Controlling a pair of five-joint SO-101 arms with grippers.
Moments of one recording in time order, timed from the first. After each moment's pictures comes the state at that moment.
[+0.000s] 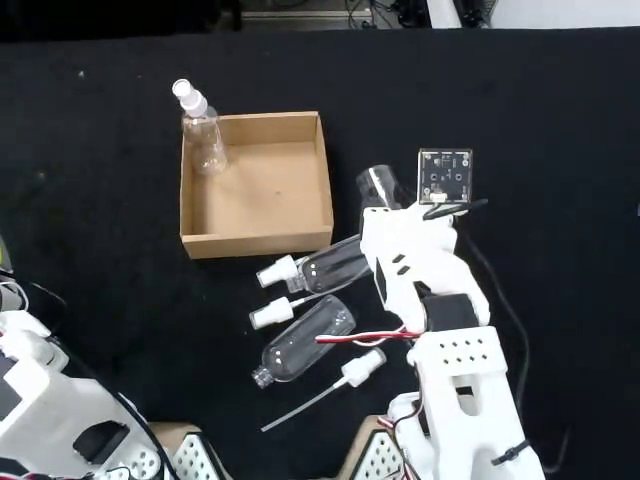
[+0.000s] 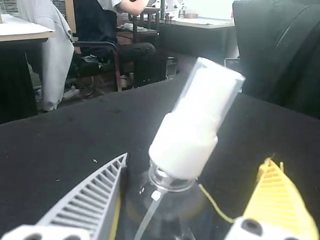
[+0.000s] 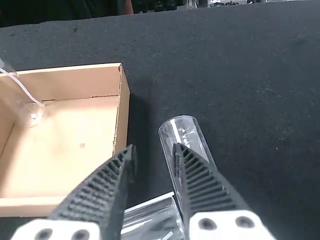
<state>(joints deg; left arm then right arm) -58.1 4.2 71.4 -67.6 -0.1 -6.5 -53.5 68.4 25.1 -5.8</state>
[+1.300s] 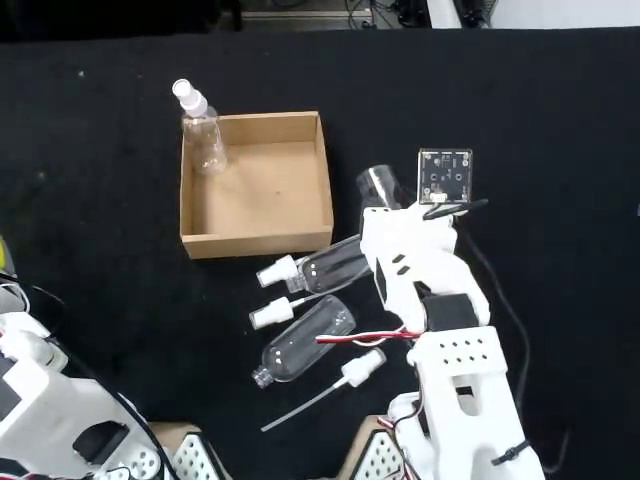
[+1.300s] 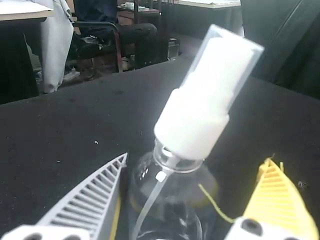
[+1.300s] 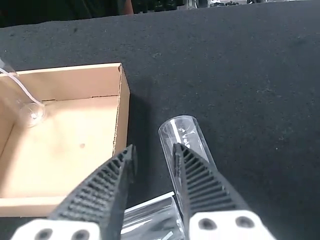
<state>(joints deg) -58.5 4.2 71.4 -63.6 -0.1 -6.5 -53.5 68.4 25.1 -5.8</state>
